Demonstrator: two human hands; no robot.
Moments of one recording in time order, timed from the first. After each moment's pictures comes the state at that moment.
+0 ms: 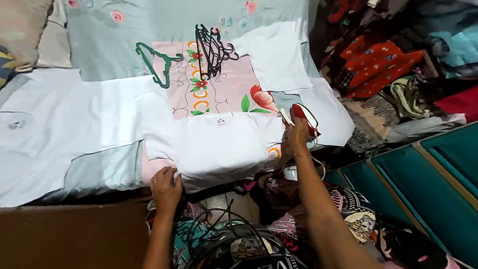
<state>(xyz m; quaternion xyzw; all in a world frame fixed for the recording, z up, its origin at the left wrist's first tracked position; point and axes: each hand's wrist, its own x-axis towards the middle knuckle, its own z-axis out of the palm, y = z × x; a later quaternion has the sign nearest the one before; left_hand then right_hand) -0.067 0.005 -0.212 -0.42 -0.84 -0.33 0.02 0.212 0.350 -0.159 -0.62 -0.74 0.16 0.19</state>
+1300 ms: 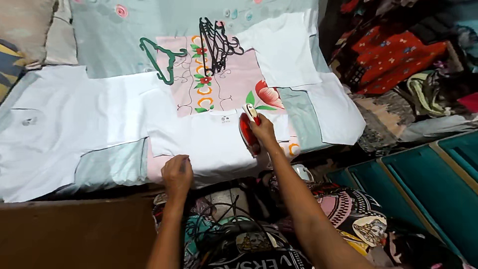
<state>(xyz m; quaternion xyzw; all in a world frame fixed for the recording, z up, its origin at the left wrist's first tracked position) -0.057 0.041 -0.182 -0.42 -0.82 -0.37 0.05 0.107 0.294 -0.147 -0.53 -0.72 0.41 0.17</state>
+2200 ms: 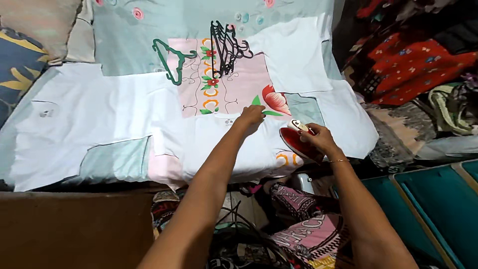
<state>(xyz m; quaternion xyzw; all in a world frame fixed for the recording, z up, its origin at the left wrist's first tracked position) -0.030 0.352 -0.165 -0.65 -0.69 -0.13 -0.28 0.260 0.395 -0.145 -0.50 -0.77 0.38 0.14</state>
